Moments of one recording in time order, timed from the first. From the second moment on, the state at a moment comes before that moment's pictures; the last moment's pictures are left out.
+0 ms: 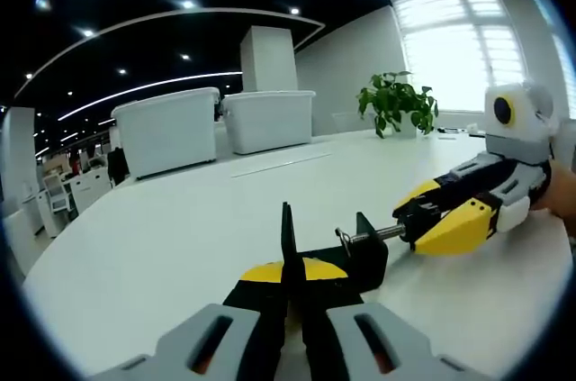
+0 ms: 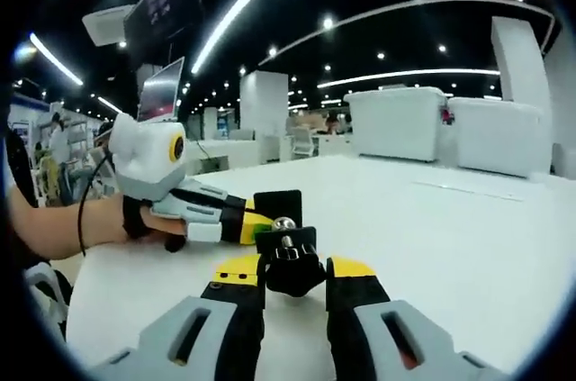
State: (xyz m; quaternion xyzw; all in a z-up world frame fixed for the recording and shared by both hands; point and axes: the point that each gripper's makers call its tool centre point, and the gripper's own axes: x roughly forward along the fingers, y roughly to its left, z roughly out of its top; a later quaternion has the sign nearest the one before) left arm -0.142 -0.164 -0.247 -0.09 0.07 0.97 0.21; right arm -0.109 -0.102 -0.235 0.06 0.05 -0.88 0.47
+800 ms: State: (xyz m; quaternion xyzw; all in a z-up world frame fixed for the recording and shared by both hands) left arm -0.148 -0.168 -0.246 -0.09 0.07 0.97 0.21; right arm -0.110 -0.106 -0.234 -0.01 0.19 -0.87 0.46
